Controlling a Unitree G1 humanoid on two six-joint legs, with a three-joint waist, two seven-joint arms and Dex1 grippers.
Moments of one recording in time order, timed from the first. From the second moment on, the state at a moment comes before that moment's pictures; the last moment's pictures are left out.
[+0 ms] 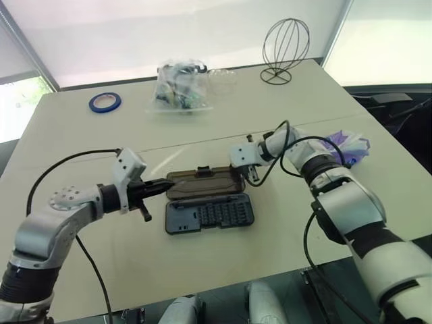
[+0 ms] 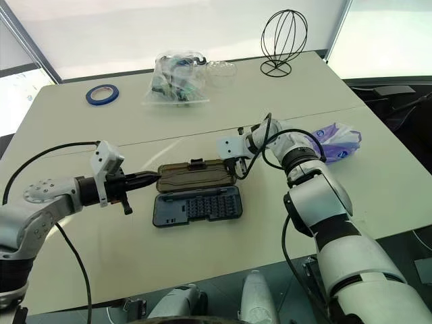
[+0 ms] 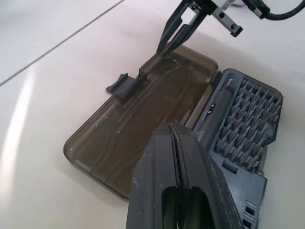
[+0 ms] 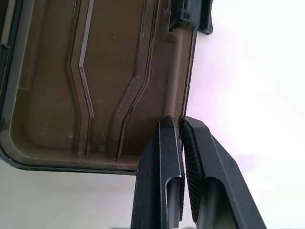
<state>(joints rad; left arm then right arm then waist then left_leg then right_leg) -0.21 0.76 0.10 -0.36 -0.61 0.75 -0.81 -1.23 -0.33 0.40 1.29 -0.47 -0.55 1.12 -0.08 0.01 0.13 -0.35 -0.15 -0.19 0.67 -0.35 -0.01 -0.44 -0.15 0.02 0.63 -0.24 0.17</state>
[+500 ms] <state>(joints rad) -0.24 0.73 0.05 -0.32 -0.58 0.71 -0.84 -1.22 -0.32 0.39 1.25 -0.43 -0.53 1.17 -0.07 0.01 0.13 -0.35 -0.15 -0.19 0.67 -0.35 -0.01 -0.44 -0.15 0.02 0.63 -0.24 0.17</state>
